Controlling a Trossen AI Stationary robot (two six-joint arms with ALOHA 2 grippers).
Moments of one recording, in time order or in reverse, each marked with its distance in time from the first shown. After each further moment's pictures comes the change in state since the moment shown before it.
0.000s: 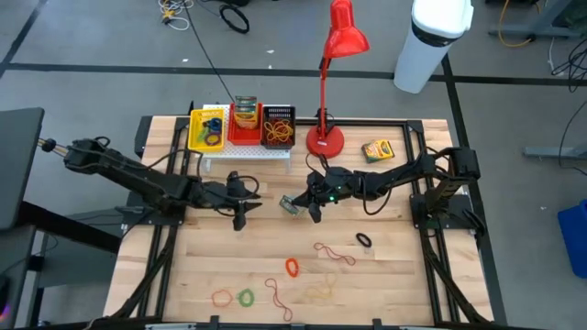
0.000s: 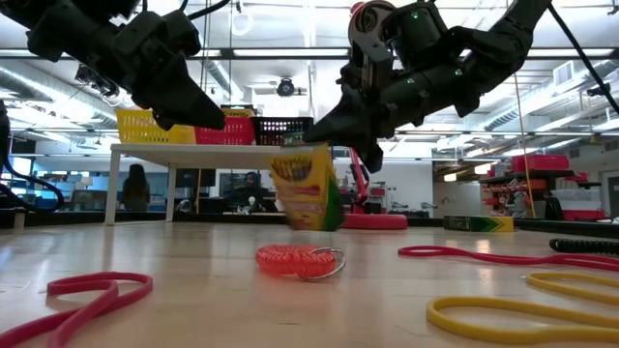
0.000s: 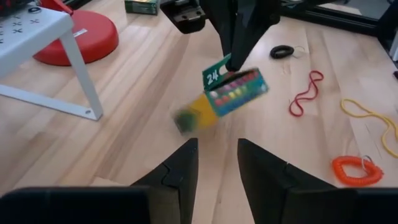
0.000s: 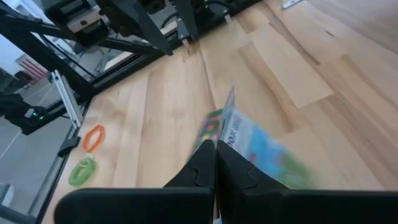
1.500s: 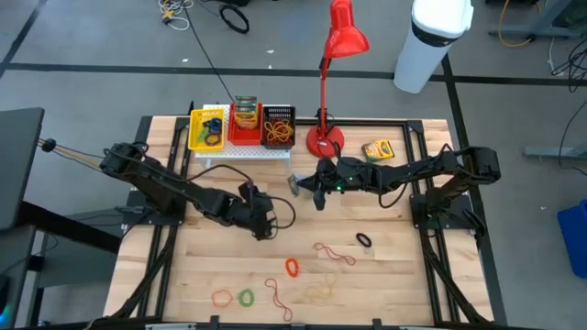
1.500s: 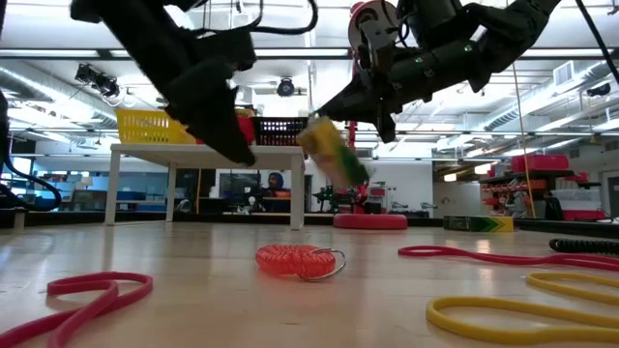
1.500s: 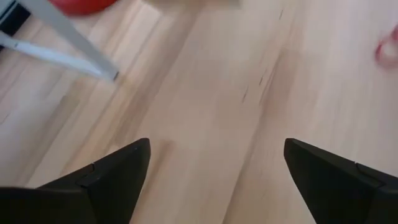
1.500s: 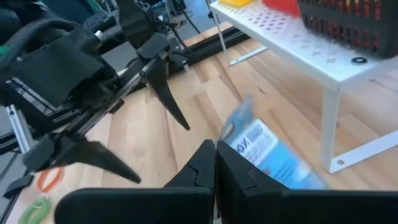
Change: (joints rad) left arm -0.102 0.472 0.438 -0.466 -0.228 -0.173; right arm -0.034 -0.171 -0.024 -0.087 0.174 -0.087
